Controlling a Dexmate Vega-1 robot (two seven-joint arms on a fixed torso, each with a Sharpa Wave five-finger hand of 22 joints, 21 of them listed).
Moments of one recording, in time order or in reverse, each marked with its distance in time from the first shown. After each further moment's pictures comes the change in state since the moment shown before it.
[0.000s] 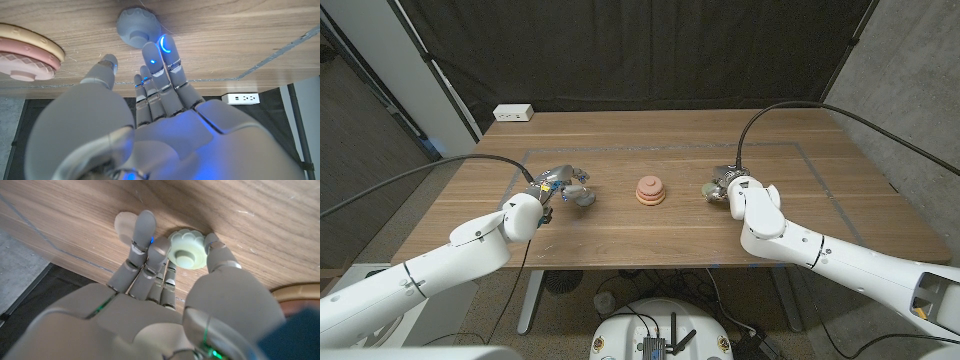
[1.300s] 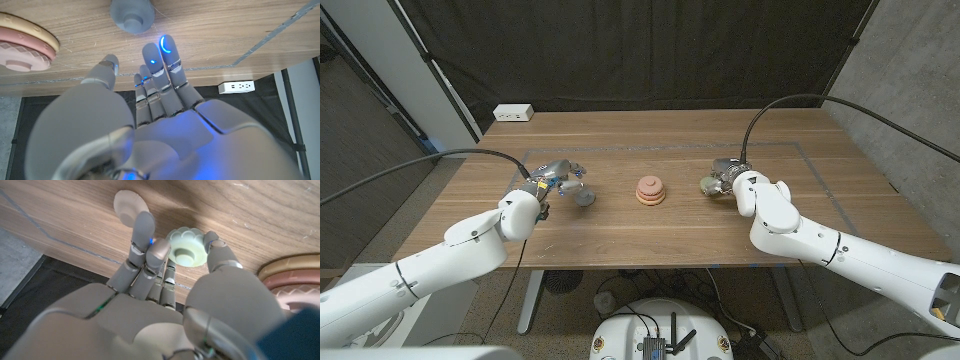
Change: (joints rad) left arm 0.027 0.031 -0.030 -0.056 0.018 0.044 0.026; left_hand -0.002 0.002 0.018 -0.001 0.000 0.006 -0.001 0.000 0.005 0.005 -0.005 0.000 0.014 0.000 0.000 0.000 0.002 0.000 0.000 0.006 0.005; right arm -0.004 -0.060 0.037 -0.102 0.039 0.012 -0.059; right_hand -0.001 0.001 0.017 -0.017 0.030 0.018 0.018 0.007 0.000 0.026 0.016 0.003 0.011 0.018 0.003 0.046 0.000 0.018 -0.011 0.008 0.000
